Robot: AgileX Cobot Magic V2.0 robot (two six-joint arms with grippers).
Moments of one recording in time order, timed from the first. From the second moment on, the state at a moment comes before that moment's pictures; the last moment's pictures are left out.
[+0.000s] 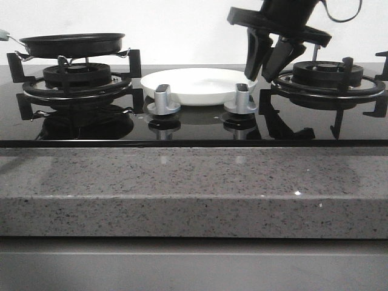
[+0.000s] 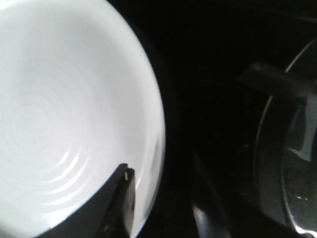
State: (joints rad) left arm -0.08 0.40 -0.64 0.01 0.50 -0.05; right arm 0.20 2.17 -2.11 0.28 1.21 0.00
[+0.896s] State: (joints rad) left arm -0.08 0.40 -0.64 0.01 0.50 -0.05; right arm 0.20 2.13 -2.12 0.39 1.16 0.00
